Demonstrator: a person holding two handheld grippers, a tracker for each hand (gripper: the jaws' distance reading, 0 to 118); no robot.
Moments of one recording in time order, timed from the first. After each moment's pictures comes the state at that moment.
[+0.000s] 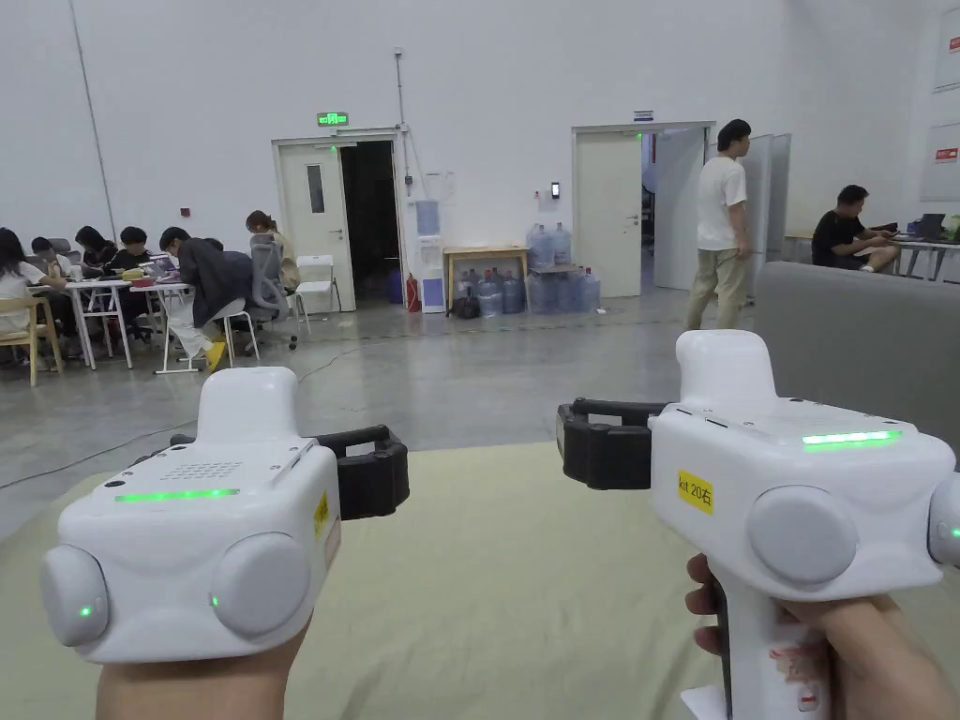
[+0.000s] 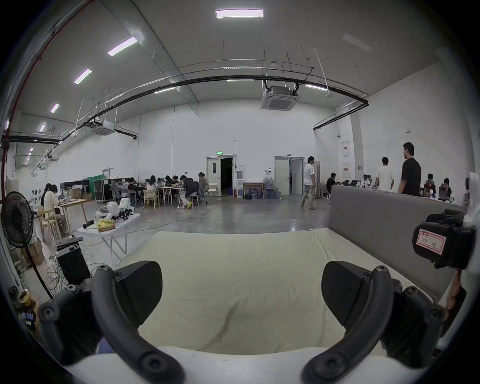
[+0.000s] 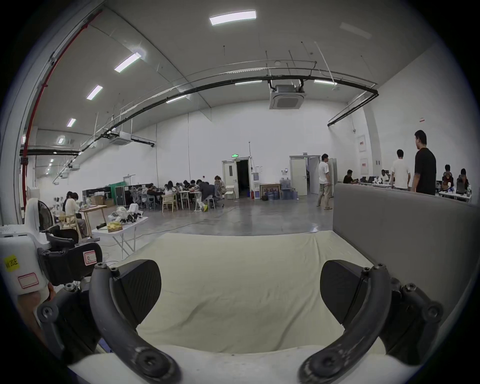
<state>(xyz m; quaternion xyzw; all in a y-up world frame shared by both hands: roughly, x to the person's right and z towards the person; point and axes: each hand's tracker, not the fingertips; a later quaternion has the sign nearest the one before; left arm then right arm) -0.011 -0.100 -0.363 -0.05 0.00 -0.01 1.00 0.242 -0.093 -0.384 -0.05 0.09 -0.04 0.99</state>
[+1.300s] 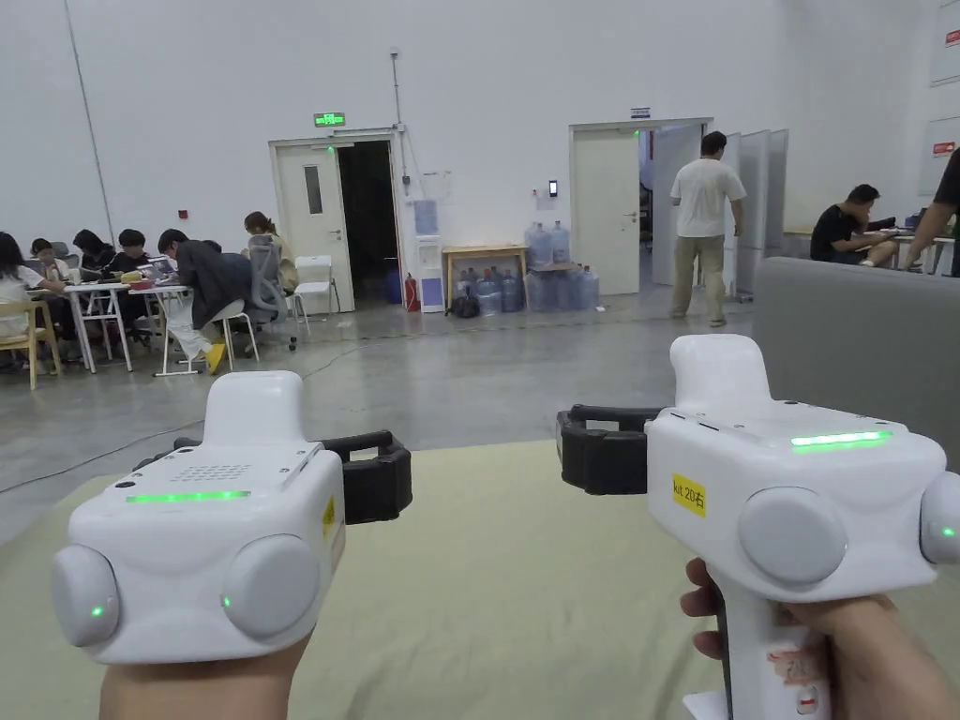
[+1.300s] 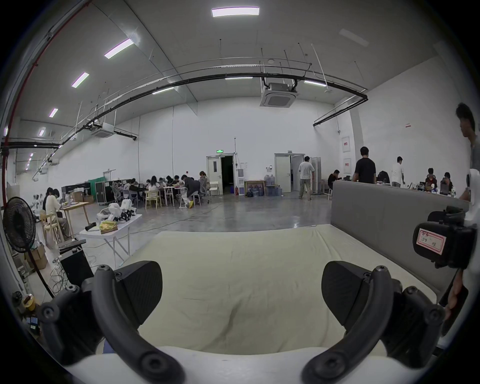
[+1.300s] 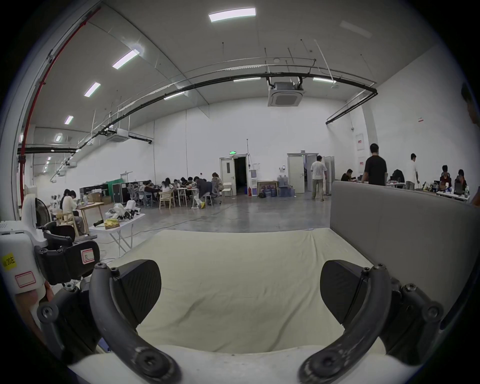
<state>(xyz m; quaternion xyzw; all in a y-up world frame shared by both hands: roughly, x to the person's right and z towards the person) -0.010 -0.103 -0.364 -0.06 0.01 -0.02 1.00 0.237 -0.098 -0.383 -0.06 0.09 -0.03 0.99</state>
